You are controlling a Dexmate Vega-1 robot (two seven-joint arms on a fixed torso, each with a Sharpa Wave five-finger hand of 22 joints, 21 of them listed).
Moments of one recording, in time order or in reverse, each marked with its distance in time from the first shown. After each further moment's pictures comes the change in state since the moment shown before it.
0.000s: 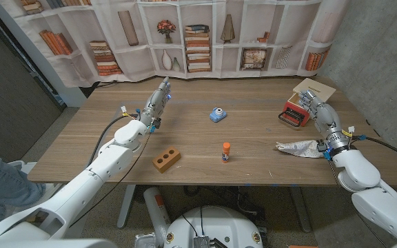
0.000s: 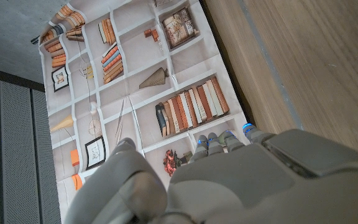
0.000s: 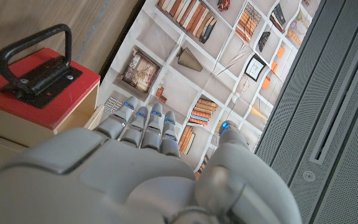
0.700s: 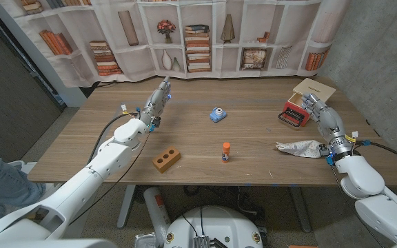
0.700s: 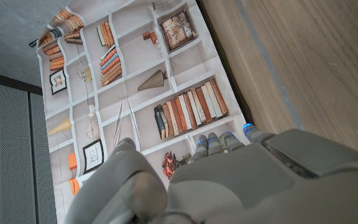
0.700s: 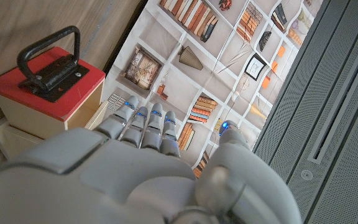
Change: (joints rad) left arm -0.022 0.002 0.008 0.015 0.001 0.015 -0.015; left_hand 0.005 0.005 -0.007 0.001 0.000 0.000 0.000 0.000 0.000 0.000 0.000 0.000 0.000 0.000 0.000 0.000 0.000 0.000 0.000 0.000 0.000; right arm -0.070 0.024 0.042 -0.042 -0.034 0.006 -0.021; right_hand 0.000 0.000 -0.004 -0.004 0.000 0.004 -0.004 0.000 0.000 0.004 -0.004 0.000 0.000 0.000 0.000 0.000 0.000 0.005 -0.005 0.000 0.000
